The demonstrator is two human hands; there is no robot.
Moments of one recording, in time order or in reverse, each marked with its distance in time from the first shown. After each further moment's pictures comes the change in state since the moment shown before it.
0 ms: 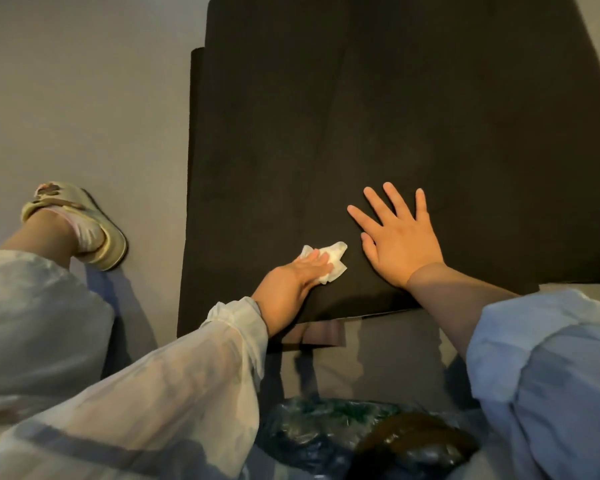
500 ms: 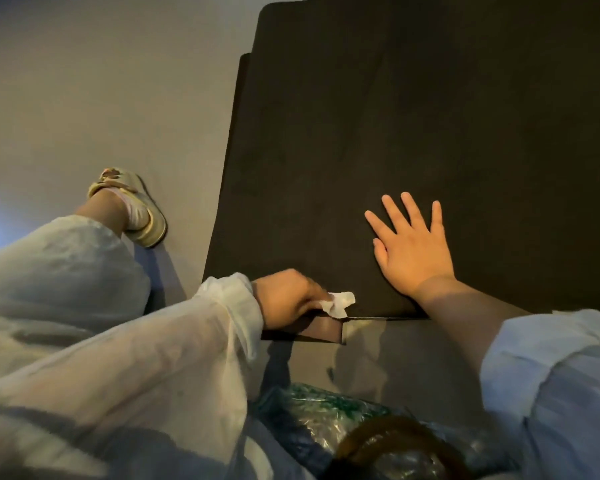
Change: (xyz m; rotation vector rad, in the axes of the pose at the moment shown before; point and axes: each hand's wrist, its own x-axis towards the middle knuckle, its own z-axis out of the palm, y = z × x) left_hand -0.020 0.041 -0.036 0.328 -0.372 -0.032; right_hand -0.003 0.002 -0.001 0.051 0.020 -0.023
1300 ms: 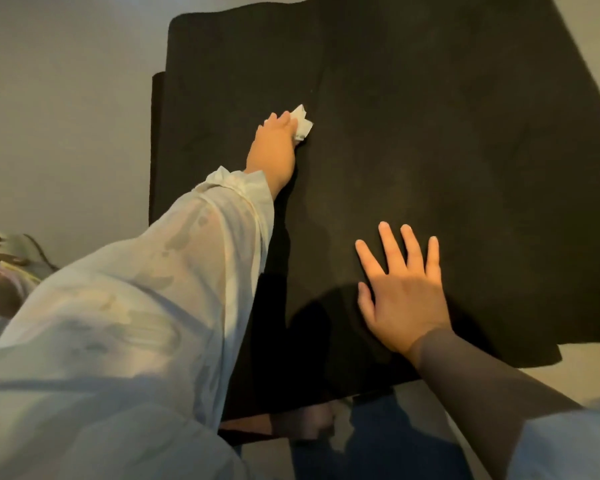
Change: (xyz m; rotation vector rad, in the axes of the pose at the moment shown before) left_hand 0.226 -0.074 -0.154 0.100 0.637 -0.205; right_hand 0.003 -0.002 -0.004 0.042 0.134 0.219
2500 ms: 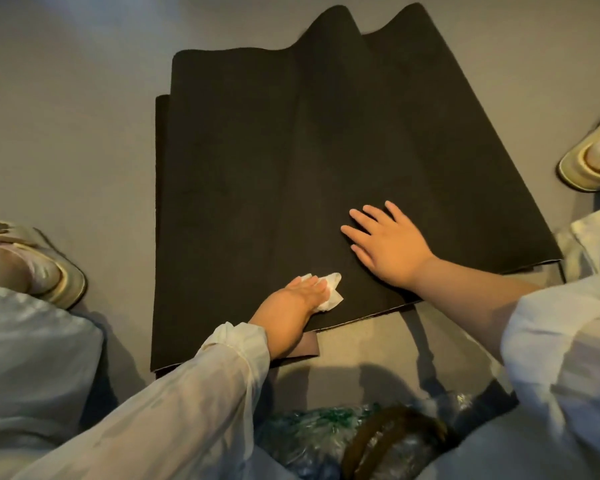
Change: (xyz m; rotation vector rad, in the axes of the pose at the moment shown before) left_hand -0.281 0.040 0.024 -0.106 -0.363 0.424; right_hand -0.012 0.037 -0.042 -0.166 -0.164 -0.309
